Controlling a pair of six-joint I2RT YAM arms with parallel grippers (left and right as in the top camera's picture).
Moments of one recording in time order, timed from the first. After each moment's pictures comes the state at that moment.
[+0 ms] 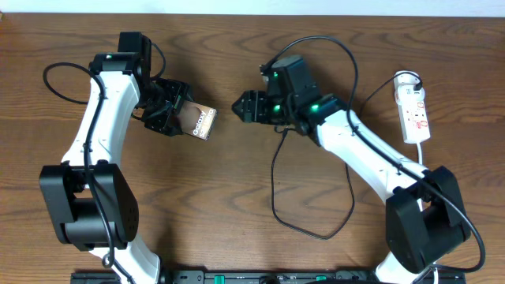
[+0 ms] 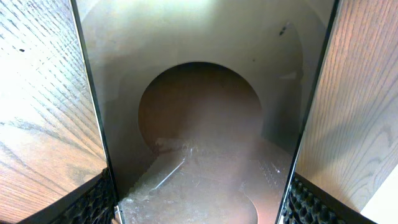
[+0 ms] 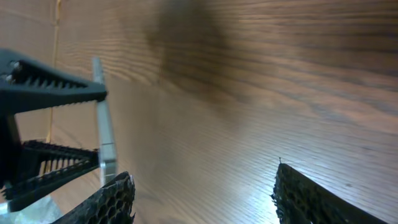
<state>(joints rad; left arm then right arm) 0.02 1.86 1.55 -1.14 0.39 -1.17 0.55 1.82 1.33 -0.33 -0.41 0.65</state>
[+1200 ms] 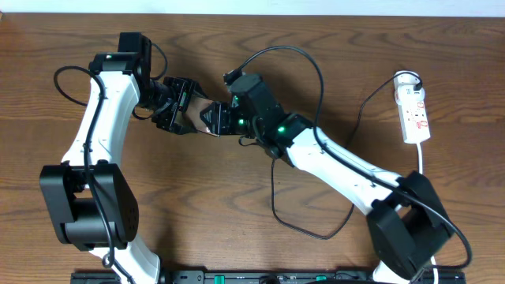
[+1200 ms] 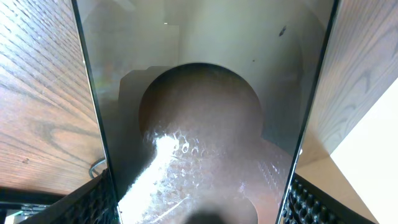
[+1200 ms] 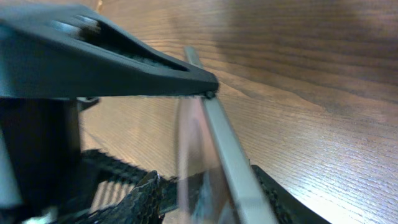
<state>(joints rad) 0.02 1.86 1.55 -1.15 0.62 -1.17 0.74 1.85 1.33 -0.13 -0.27 0.78</state>
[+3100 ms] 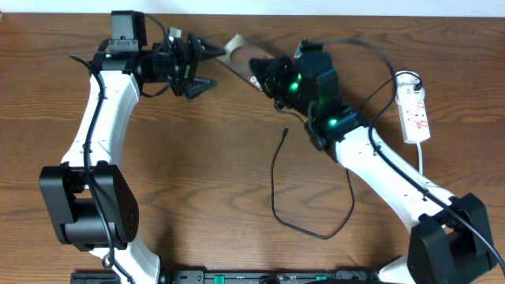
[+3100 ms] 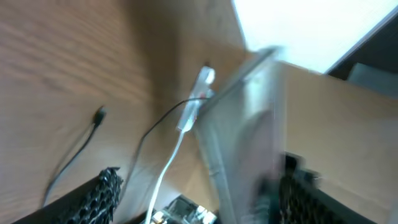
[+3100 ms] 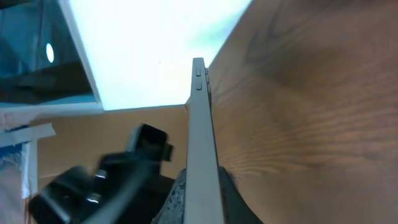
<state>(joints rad) 0.02 1.86 1.57 -0.64 1.03 -0.96 0.52 1.66 1.18 0.16 -0.22 1.41</state>
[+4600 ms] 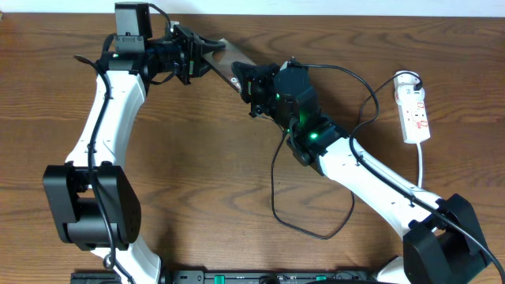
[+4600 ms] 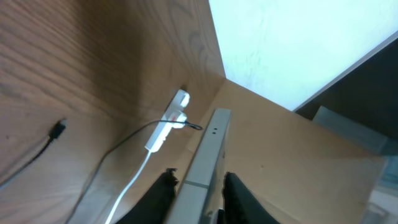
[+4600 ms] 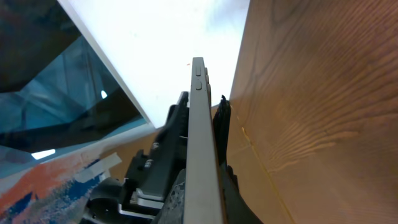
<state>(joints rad) -0.02 1.86 1.57 -0.46 0.94 -1.28 0.65 1.66 1.16 0.28 -0.07 1.83</state>
